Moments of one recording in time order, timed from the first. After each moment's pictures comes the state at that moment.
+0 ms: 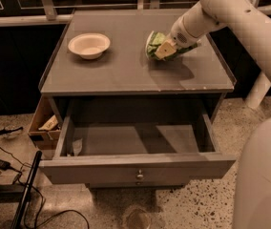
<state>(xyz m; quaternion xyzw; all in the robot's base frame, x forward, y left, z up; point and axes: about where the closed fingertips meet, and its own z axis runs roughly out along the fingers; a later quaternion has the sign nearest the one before) 0.766 -0.122 0.869 -0.47 0.81 0.07 0.35</state>
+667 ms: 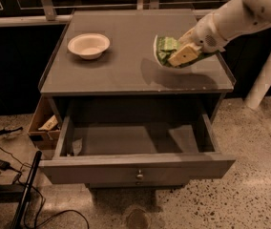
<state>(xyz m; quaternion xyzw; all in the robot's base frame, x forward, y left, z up) 0.673 -0.141 0.900 -0.53 0.76 0.15 0.35</state>
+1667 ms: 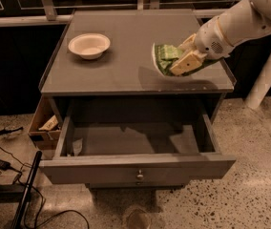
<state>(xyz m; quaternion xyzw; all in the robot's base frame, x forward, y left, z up) 0.628 -0.136 0.902 -0.56 0.74 0.17 0.34</state>
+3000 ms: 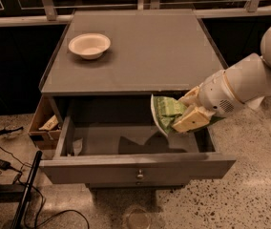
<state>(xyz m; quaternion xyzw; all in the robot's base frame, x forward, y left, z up) 0.479 -0.128 0.839 -0.56 0.75 0.21 0.27</state>
